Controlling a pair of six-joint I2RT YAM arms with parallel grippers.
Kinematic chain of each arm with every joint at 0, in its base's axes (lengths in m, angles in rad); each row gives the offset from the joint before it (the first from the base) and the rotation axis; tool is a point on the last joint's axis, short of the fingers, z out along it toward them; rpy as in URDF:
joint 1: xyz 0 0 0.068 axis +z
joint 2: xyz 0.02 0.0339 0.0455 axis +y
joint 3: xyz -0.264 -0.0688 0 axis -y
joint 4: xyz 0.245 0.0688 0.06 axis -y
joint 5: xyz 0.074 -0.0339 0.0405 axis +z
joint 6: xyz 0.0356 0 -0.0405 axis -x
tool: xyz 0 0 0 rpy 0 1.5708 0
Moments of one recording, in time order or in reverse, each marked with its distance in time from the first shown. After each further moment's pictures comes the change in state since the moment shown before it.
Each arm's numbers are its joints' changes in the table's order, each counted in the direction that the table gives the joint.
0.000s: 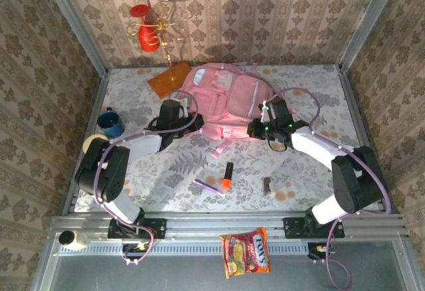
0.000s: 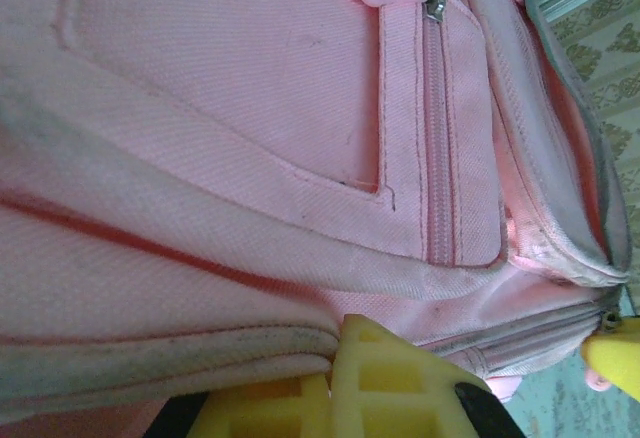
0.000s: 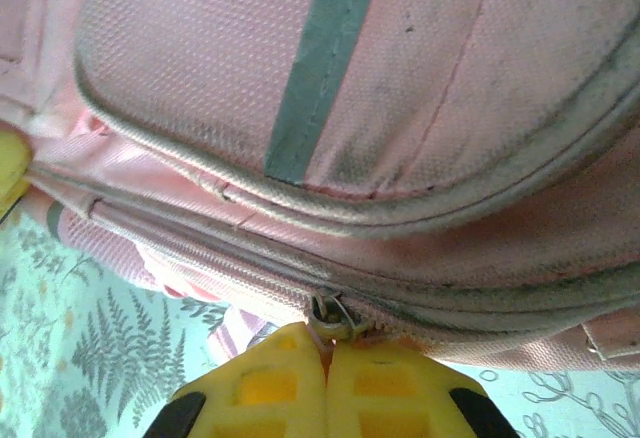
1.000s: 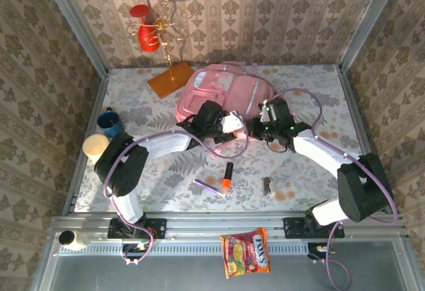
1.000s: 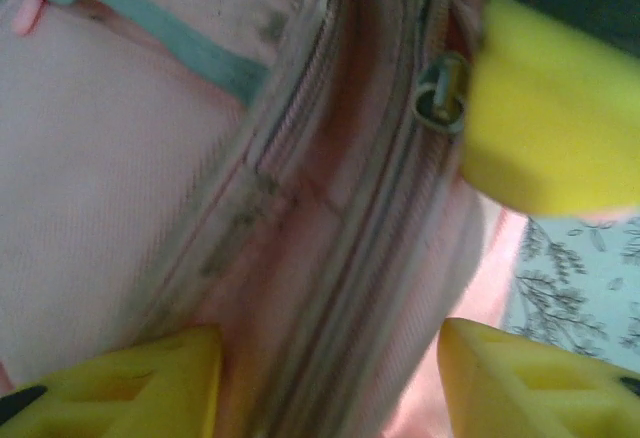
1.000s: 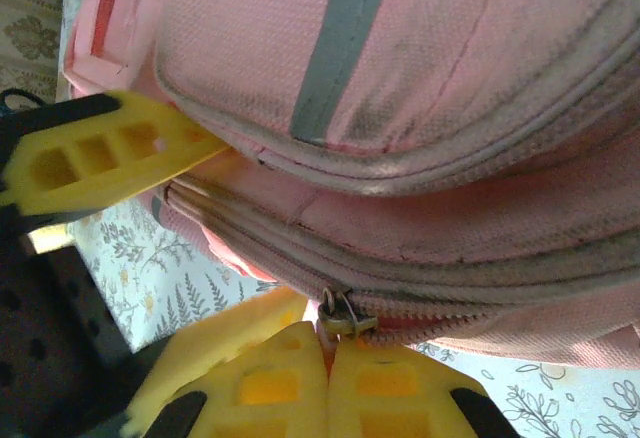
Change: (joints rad) left arm -0.338 0.156 0.281 -0.208 0.225 -1.233; right arm 0.046 -0.065 -0.010 0.010 0.046 -0.122
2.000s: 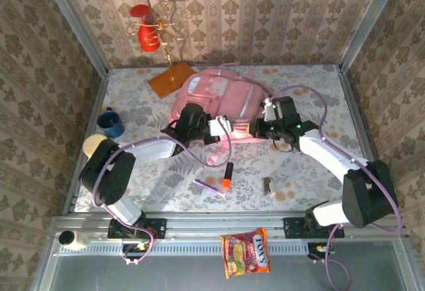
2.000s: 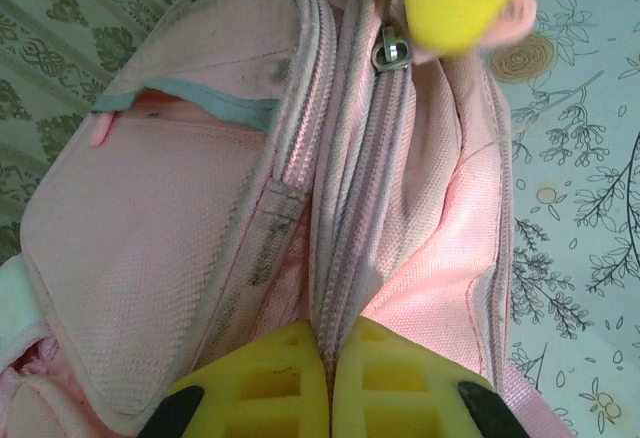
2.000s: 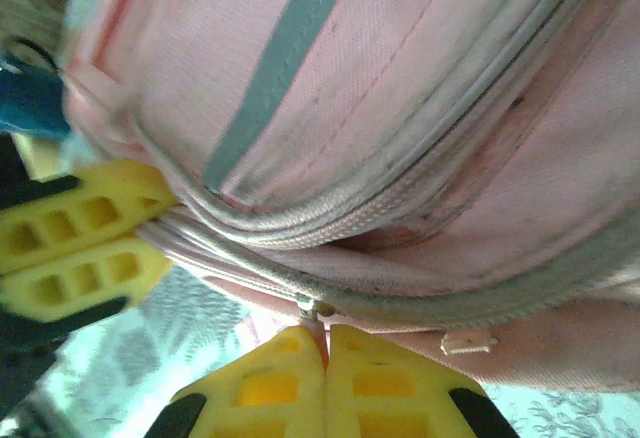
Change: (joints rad) left arm 0.106 -0.155 -0.216 0.190 -0.221 -0.131; right arm -0.092 -0.071 0.002 -0.077 0.071 0.179
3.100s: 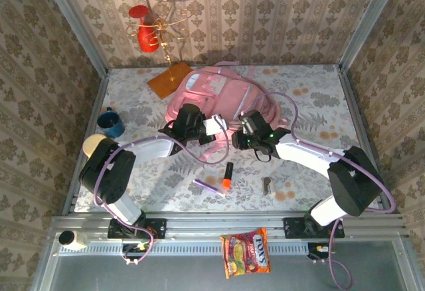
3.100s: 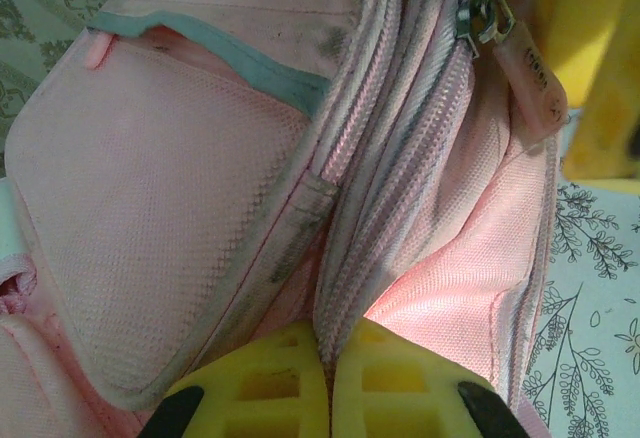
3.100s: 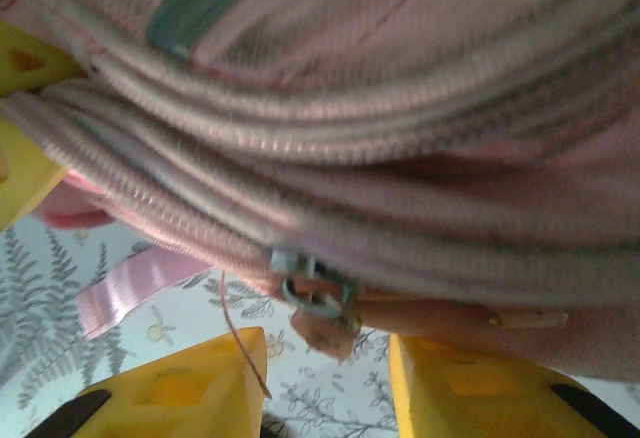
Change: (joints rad) left arm 0.032 0.008 -0.019 -0.014 0.050 0.023; right arm 0.327 0.159 0.047 0.002 -0.475 0.022
